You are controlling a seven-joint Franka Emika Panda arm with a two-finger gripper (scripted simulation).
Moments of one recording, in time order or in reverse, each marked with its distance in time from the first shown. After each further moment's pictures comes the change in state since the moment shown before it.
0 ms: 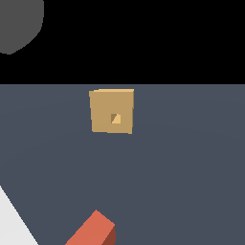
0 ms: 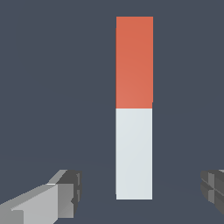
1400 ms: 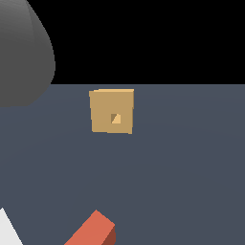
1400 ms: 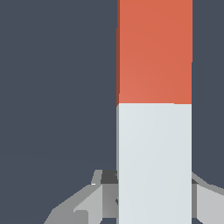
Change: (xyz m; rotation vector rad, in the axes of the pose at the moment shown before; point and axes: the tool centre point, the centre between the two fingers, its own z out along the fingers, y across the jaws) arm 0.000 0.000 0.051 -0.001 0.002 0.002
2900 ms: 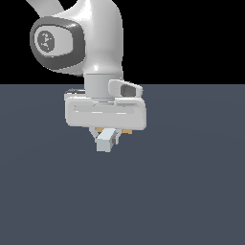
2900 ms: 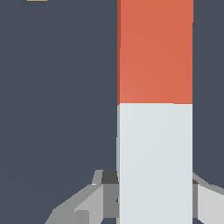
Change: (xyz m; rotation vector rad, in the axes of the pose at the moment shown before) arm 0.271 -0.117 -0.038 0.001 -0.001 -0.444
